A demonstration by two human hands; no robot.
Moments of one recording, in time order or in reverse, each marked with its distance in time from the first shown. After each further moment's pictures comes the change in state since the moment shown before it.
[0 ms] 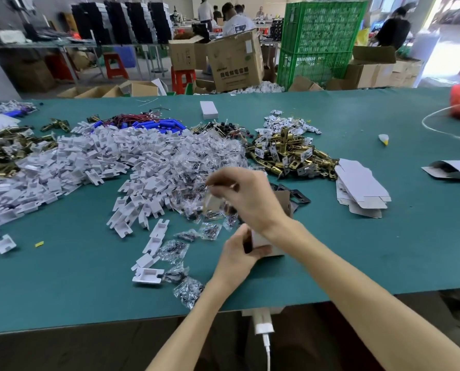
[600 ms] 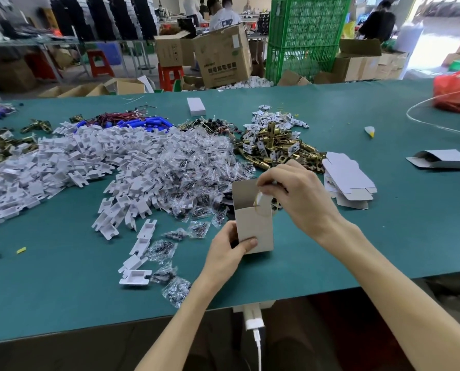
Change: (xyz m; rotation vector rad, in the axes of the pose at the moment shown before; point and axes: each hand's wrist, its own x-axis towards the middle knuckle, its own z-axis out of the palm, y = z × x) left_hand 0.004 -0.010 0.002 -0.128 0.013 -0.052; right_hand -0.045 0.038 -0.078 -0.454 0.114 -0.067
